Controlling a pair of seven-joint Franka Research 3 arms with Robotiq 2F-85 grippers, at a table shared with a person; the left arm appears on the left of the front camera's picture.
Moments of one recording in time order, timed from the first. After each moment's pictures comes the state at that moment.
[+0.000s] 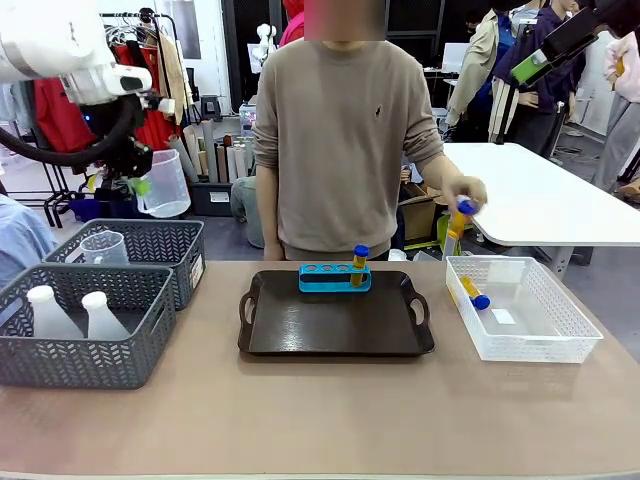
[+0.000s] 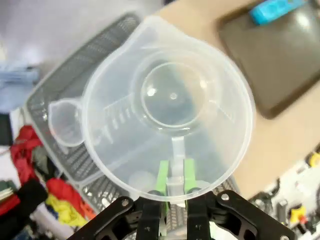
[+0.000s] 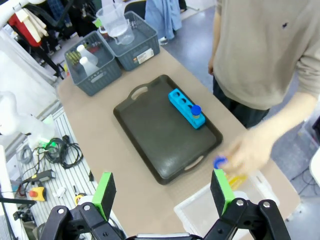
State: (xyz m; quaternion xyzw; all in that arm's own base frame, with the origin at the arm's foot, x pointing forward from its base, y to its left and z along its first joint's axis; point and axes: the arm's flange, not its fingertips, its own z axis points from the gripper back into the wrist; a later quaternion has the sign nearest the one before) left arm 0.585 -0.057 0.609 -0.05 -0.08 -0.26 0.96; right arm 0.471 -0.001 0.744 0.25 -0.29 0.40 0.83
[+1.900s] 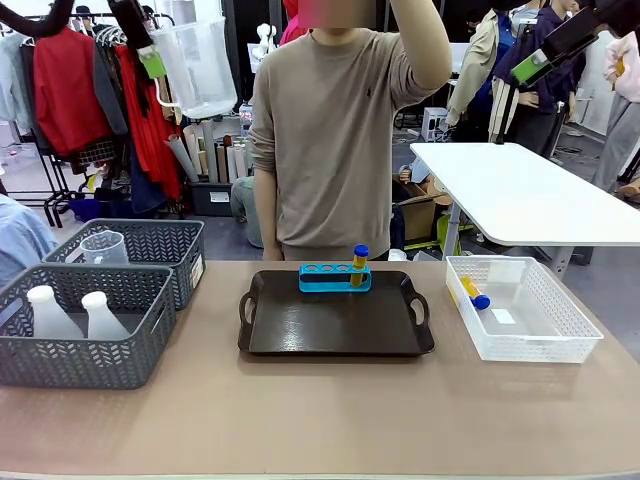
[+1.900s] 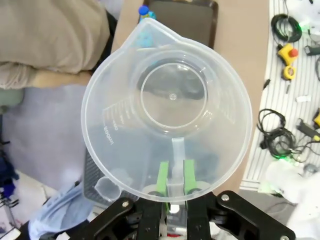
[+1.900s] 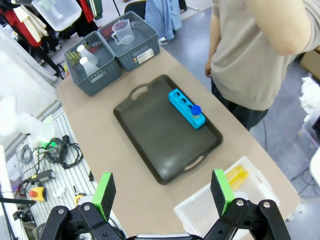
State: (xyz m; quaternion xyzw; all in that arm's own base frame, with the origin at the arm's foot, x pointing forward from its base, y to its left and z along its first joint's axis) left arm 0.480 -0.158 0.808 -0.05 -0.13 -0.61 0.78; right arm 0.471 -0.001 0.744 0.25 -0.29 0.40 0.83
